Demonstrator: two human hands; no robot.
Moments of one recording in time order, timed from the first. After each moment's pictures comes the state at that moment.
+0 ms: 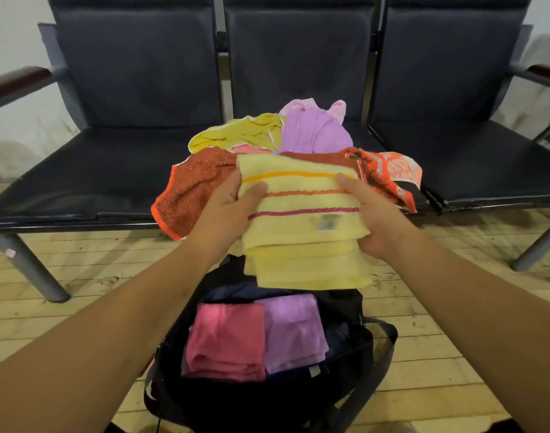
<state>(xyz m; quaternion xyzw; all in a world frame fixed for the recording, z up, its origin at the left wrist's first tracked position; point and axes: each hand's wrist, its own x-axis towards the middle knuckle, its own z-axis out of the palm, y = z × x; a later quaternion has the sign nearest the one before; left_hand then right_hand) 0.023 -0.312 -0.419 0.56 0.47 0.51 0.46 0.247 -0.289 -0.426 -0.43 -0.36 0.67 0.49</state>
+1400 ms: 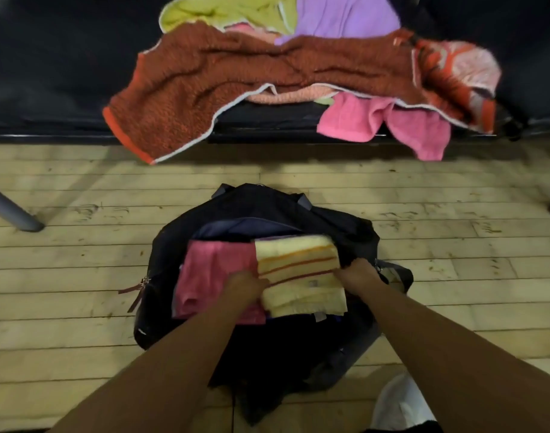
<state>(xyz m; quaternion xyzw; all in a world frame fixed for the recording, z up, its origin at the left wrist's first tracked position) 0.028 -0.333 -0.713 0.52 0.73 -0.01 0.44 0.263 -0.304 -0.699 -0.77 -0.47 0.43 -0.02</state>
